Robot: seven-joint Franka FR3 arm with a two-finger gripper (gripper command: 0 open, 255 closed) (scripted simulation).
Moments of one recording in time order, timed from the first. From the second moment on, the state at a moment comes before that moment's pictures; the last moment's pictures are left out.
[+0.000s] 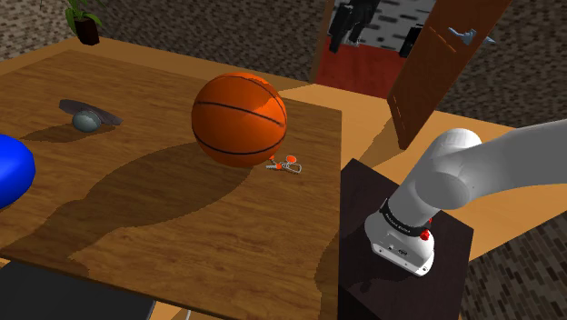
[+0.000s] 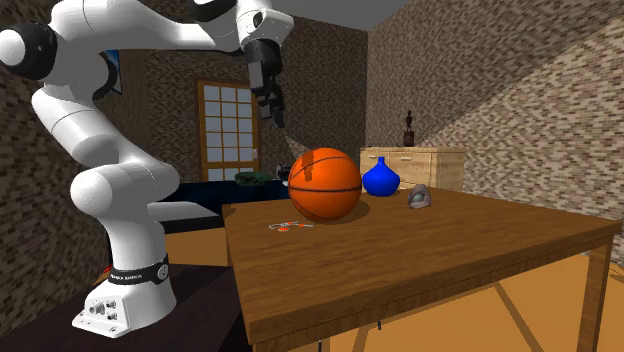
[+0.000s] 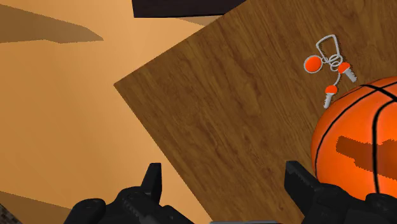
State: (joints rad) arm -0.01 -0.74 0.00 -2.27 -0.12 1.70 0.03
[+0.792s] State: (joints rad) arm 0.14 -0.83 0.01 -2.61 -0.03 2.03 -0.08
